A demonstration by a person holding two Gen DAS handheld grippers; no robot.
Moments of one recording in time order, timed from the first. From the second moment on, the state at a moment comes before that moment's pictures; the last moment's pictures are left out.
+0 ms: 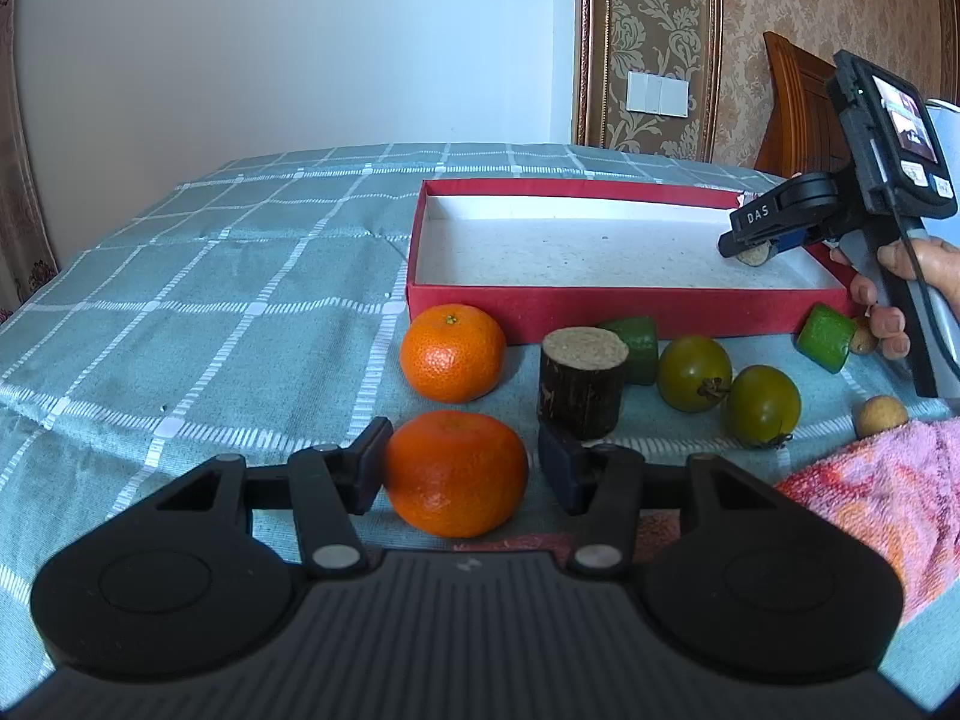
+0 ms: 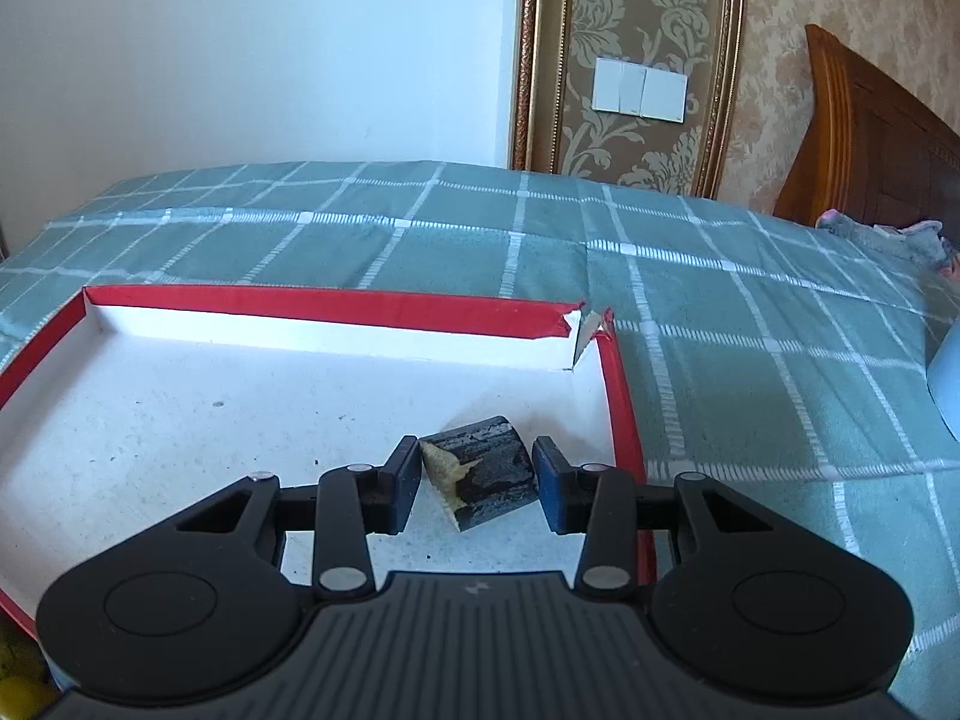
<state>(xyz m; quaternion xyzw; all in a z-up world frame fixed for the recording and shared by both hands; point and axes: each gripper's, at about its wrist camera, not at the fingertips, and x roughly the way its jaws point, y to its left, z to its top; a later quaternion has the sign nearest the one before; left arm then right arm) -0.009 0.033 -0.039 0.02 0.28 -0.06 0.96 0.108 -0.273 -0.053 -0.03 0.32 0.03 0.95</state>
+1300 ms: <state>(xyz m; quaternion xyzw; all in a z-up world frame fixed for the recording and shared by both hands) -0.018 0.030 -0.029 0.03 0.26 -0.05 0.96 0.009 -0.360 -0.050 0.17 0.27 0.04 0.95</state>
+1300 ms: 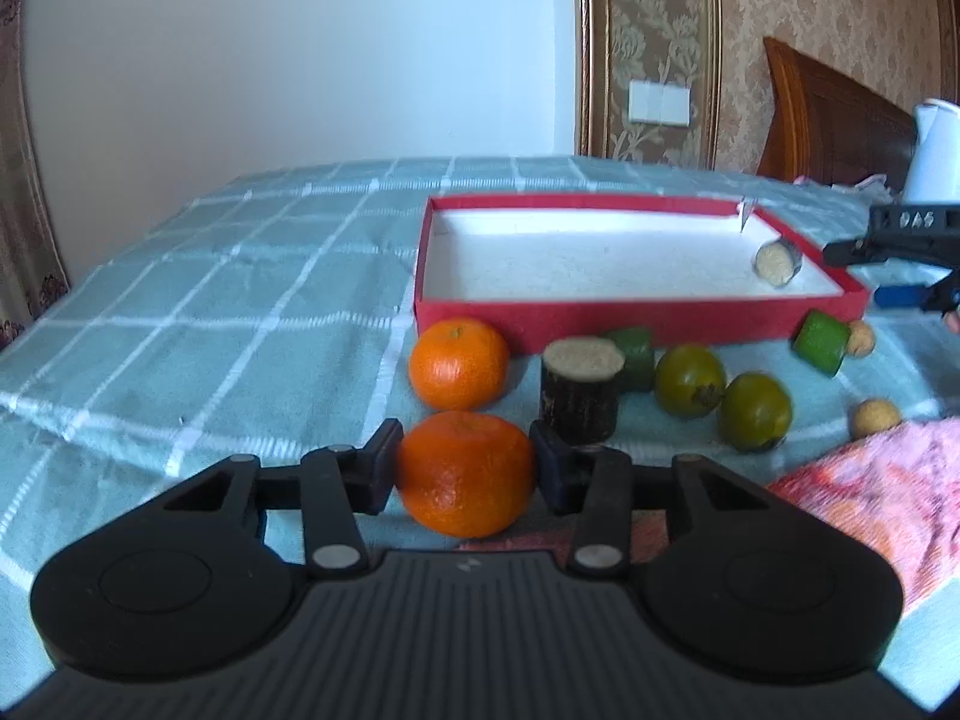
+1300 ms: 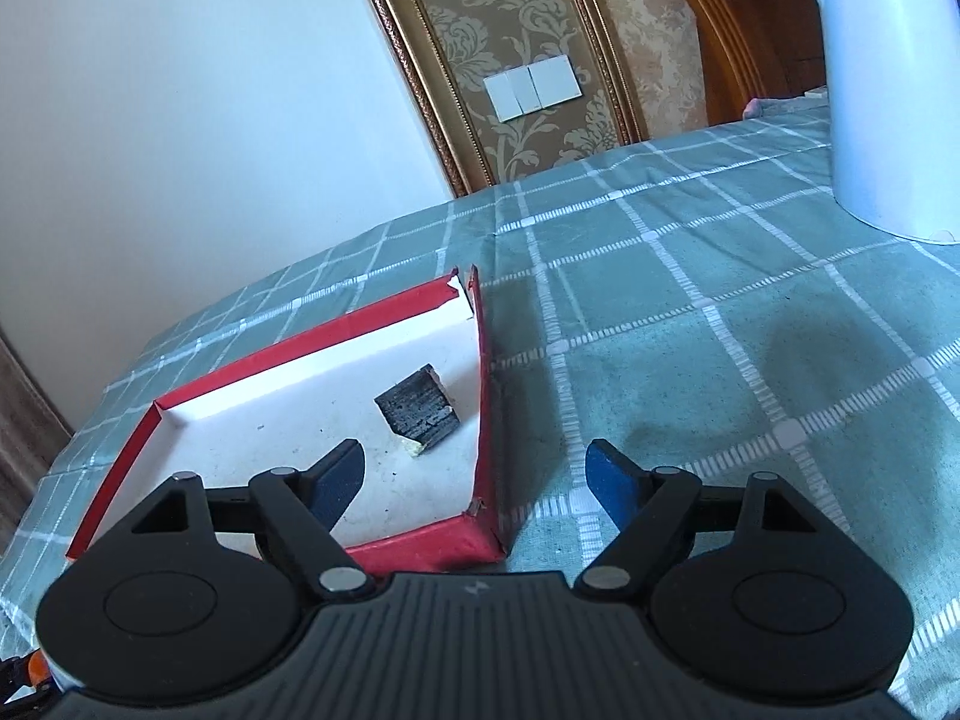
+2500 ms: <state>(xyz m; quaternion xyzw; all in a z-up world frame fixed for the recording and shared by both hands) 0.163 -0.026 -0.010 0.06 0.31 -0.04 0.95 0.011 -0.325 -0.053 0.05 0.28 0.01 0.96</state>
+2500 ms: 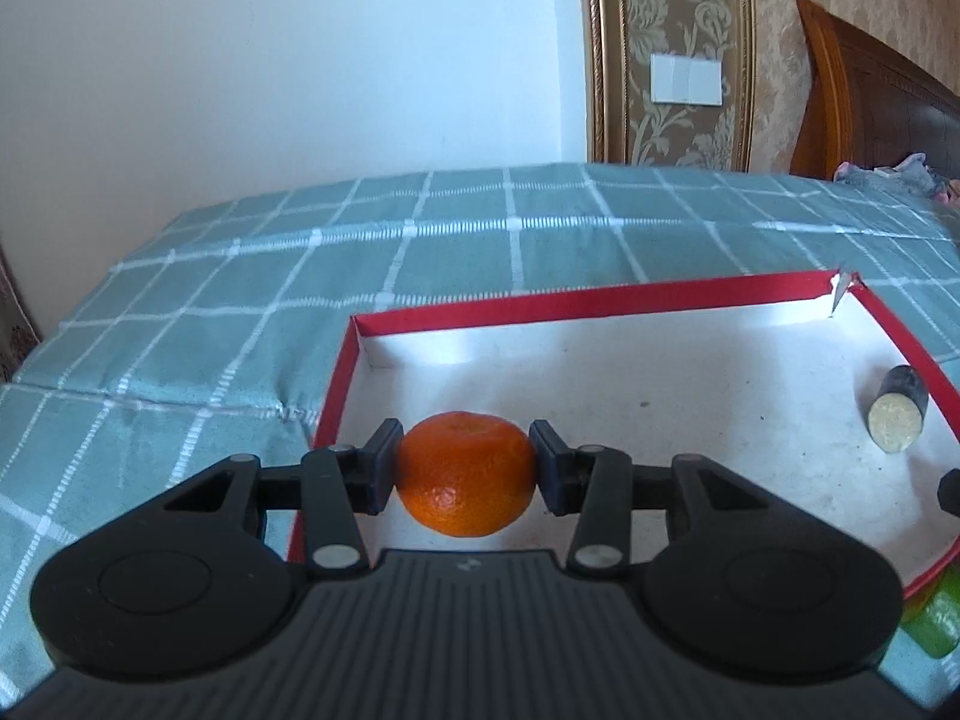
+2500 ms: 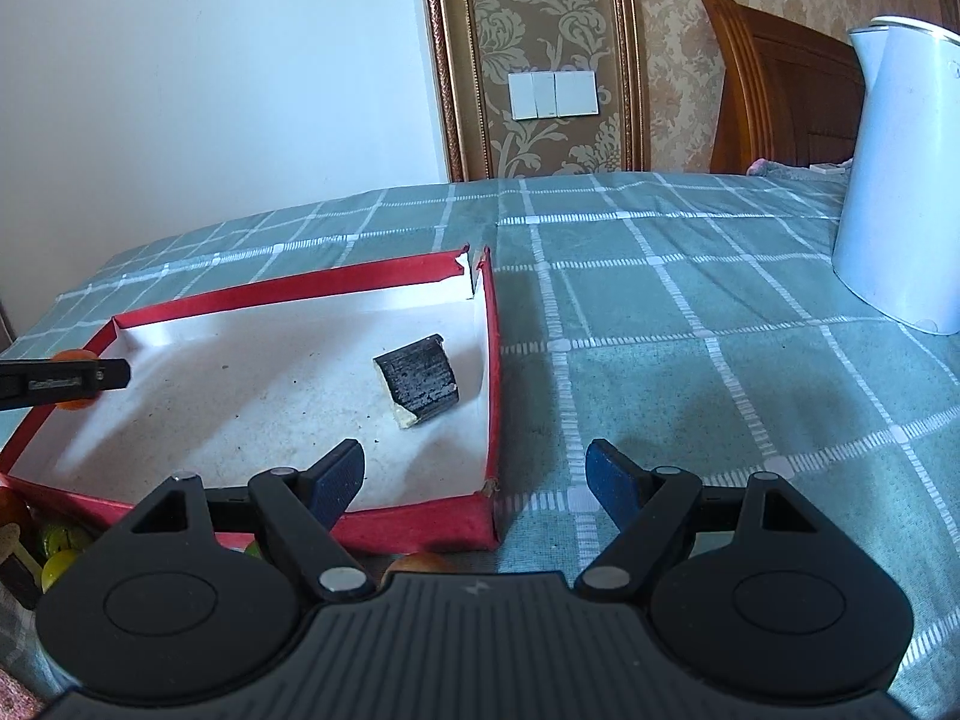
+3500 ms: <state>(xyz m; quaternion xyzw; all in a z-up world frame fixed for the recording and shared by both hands) 0.179 -0.024 -0.016 0.07 0.36 -0.04 0.93 0.012 -0.324 -0.054 0.04 0.28 0.00 0.96</state>
